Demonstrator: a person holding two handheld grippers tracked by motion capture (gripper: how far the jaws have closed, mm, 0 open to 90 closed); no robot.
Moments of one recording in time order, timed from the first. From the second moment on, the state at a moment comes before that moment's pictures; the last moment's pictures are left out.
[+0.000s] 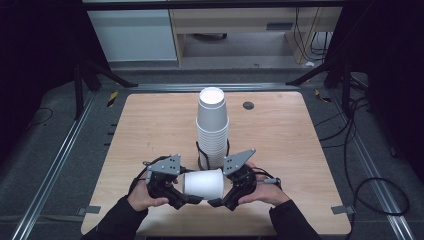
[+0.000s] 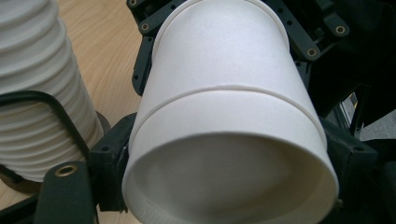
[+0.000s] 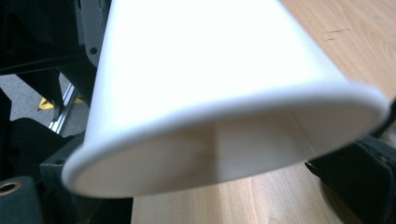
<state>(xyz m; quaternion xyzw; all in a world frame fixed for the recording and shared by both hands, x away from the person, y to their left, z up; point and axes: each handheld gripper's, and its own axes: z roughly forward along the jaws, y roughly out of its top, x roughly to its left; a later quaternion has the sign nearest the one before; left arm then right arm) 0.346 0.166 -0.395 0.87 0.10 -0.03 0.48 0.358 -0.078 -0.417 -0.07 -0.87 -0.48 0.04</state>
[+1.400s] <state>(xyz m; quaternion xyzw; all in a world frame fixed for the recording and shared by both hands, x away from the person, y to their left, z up) 0.351 0.156 -0.415 0.93 0.09 0.00 0.36 0.362 -0.071 -0.434 -0.07 -0.92 -0.38 0.00</state>
